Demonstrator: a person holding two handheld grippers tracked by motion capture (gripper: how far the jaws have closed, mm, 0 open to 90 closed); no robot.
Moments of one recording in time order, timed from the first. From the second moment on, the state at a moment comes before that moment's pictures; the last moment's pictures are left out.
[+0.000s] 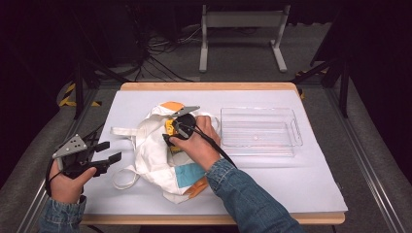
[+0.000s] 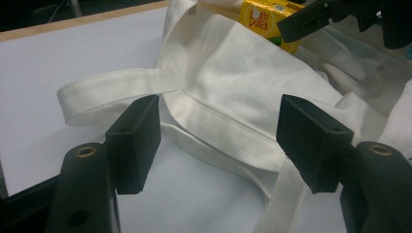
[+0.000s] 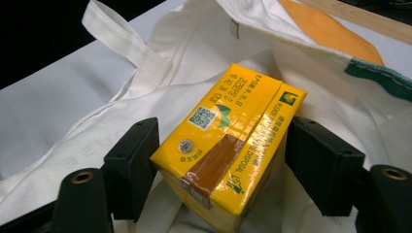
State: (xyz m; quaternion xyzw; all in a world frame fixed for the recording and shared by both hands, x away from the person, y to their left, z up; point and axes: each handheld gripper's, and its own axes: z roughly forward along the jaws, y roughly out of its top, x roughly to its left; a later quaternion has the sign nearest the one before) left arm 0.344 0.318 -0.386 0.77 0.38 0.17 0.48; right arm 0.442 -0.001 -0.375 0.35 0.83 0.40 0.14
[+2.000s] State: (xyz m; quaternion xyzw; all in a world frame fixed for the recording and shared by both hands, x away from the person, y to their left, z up) left arm 0.346 0.322 -0.387 0.76 0.38 0.17 0.49; right arm 0.416 -0.049 -0.285 0.30 0.84 0.42 0.14
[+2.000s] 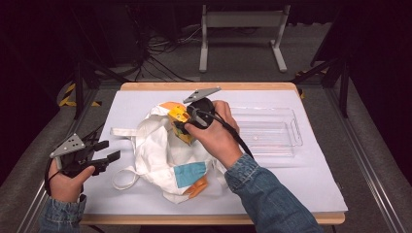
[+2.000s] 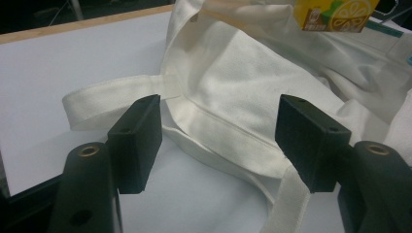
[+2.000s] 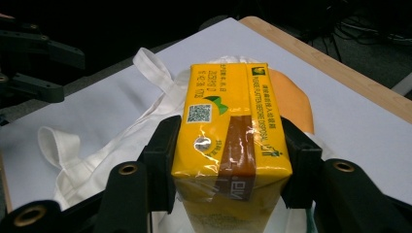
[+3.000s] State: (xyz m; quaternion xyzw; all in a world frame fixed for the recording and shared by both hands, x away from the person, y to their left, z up) left arm 0.346 0.320 -0.388 0.77 0.38 0.16 0.49; right arm 0.412 -0.151 -0.250 0.28 0.83 0.46 0.14
